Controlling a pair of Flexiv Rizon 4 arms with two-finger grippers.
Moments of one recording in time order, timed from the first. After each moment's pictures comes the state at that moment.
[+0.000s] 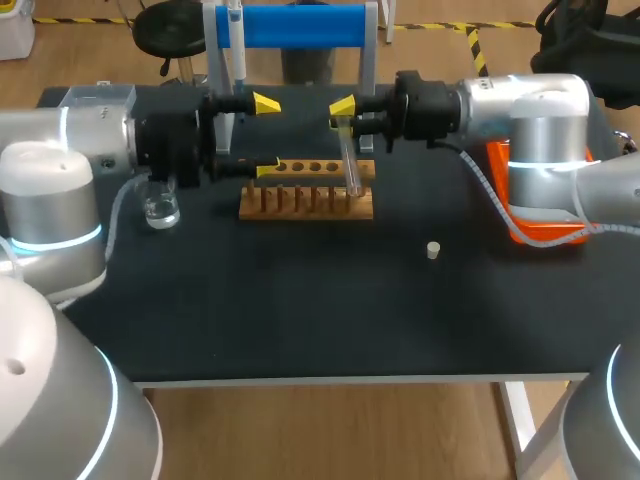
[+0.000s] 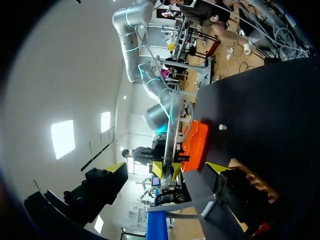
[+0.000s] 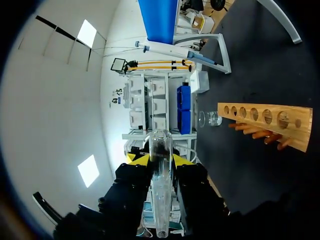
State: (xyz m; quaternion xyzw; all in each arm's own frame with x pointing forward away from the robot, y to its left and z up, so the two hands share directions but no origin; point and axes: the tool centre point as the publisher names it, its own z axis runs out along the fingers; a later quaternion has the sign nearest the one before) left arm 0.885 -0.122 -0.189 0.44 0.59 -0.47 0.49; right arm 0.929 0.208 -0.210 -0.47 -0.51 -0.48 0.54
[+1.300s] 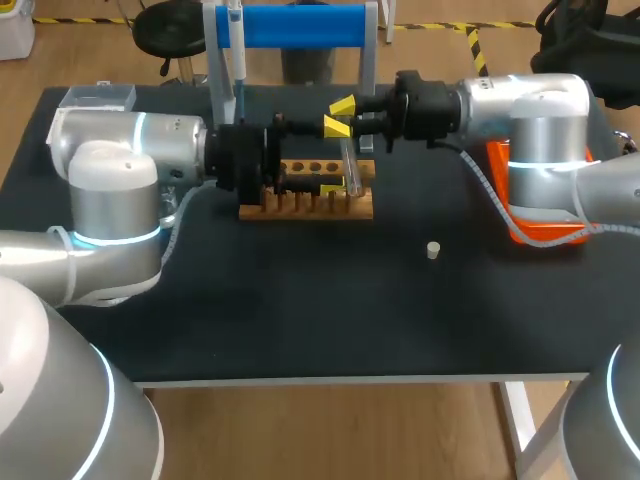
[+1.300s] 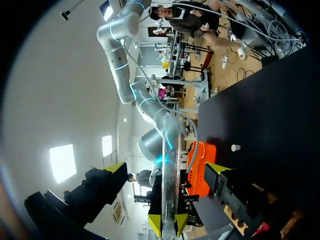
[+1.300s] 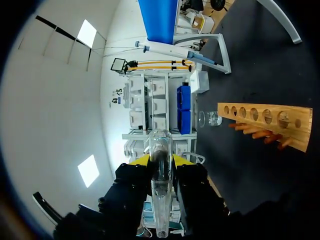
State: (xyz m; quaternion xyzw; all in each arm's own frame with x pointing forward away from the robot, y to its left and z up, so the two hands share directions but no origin) left arm 0.849 -0.217 -0.201 0.51 0.52 -0.50 0.48; right arm 0.929 0.208 -0.210 -0.47 -0.51 -0.48 0.54
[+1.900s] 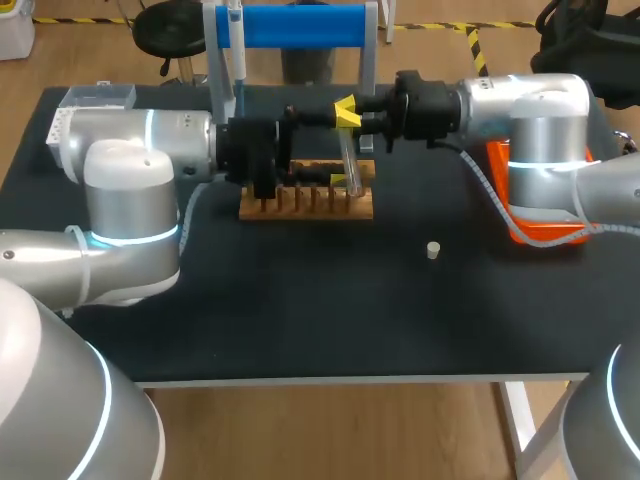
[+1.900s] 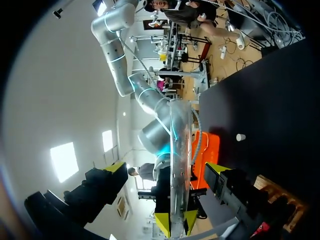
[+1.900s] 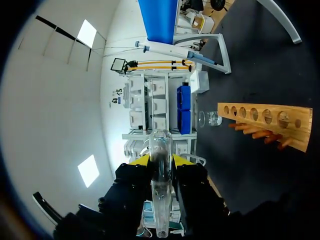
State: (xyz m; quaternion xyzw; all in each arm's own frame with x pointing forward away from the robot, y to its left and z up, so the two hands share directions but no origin) left arm 0.861 -0.230 -0.193 0.50 0.53 -0.47 0.50; right arm 0.929 0.208 -0.210 -0.47 -0.51 -0.48 0.54
